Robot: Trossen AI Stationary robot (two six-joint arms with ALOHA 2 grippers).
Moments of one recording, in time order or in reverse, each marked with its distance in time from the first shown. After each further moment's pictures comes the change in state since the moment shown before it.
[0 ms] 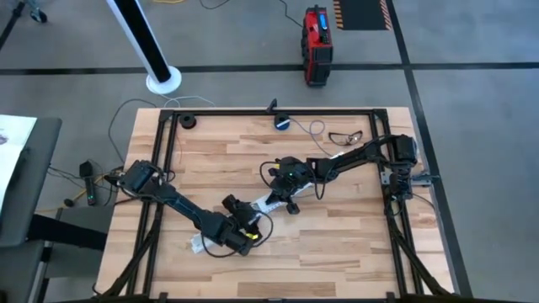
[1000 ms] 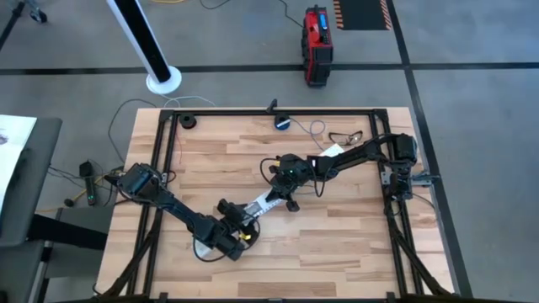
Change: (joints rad) left arm -0.079 -0.001 -0.136 0.210 -0.174 -0.282; right arm -0.027 0.000 0.000 -0.002 -0.006 0.000
